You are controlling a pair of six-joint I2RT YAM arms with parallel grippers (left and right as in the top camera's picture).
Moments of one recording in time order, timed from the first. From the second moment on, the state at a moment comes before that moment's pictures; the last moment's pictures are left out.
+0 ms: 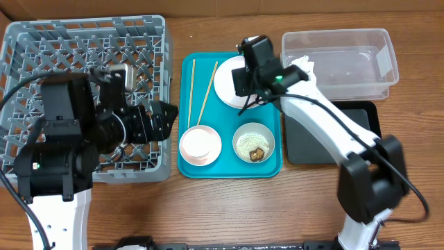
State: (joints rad) left arm 0.04 1.15 1.48 -1.21 0.48 -0.15; right arm 0.51 1.96 1.56 -0.55 0.09 0.26
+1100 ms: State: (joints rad) left arm 0.04 0.95 1.50 -1.16 0.68 0.00; right arm 0.25 1.85 1.64 -0.66 0.16 0.39
